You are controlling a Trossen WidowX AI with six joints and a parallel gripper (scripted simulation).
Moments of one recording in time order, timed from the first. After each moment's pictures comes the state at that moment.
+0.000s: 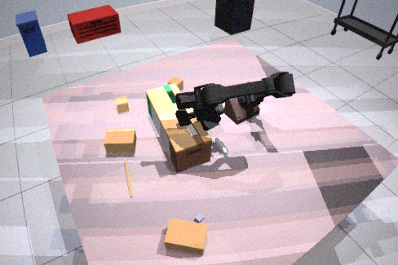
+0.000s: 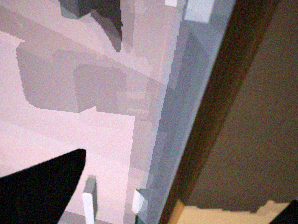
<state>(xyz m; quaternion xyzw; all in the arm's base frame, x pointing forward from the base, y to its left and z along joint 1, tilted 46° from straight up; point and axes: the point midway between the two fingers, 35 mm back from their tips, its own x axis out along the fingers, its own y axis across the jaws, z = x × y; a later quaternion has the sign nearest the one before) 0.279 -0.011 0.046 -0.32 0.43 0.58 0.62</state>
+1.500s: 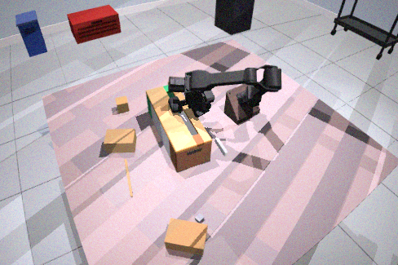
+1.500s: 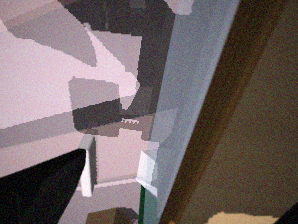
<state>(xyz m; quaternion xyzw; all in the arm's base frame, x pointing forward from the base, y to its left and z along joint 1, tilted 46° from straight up) 0.265 -0.067 -0.013 -0.32 0.43 0.58 0.61</state>
